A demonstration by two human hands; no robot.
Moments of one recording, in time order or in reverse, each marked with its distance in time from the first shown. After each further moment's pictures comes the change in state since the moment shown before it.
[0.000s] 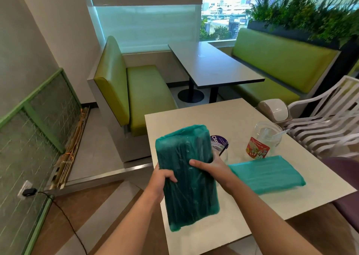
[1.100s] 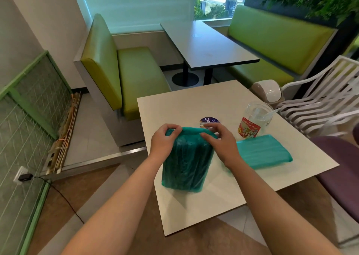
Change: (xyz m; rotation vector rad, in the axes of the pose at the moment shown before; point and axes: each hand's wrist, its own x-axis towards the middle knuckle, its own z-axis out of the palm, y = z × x) left_hand 0.024 0.013 0.037 0.632 0.102 0.402; right_hand -0.017 -0.004 -0.028 -0.251 0.368 -0.266
